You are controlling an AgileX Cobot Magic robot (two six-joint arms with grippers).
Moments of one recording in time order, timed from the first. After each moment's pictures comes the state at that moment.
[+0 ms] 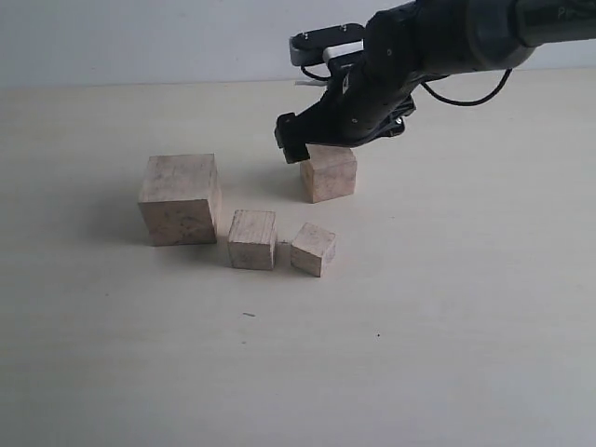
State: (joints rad) left arm 0.04 0.01 0.00 -0.07 0.38 -0.11; right arm 0.64 2.09 -1.46 -0.04 0.47 0.17
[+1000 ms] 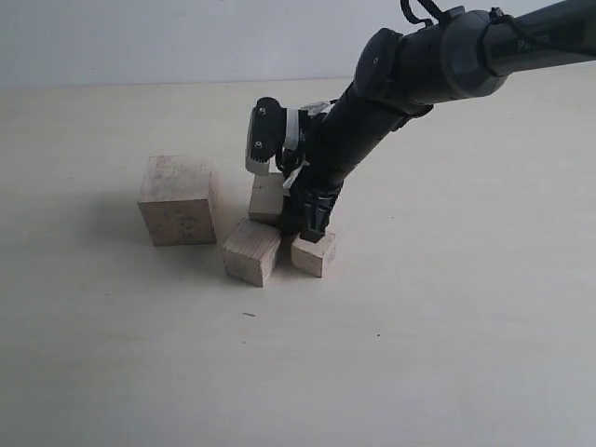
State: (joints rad) left arm 0.04 0.01 0.00 -0.07 0.38 -0.11; right arm 0.64 2.17 -1.46 0.60 0.66 -1.43
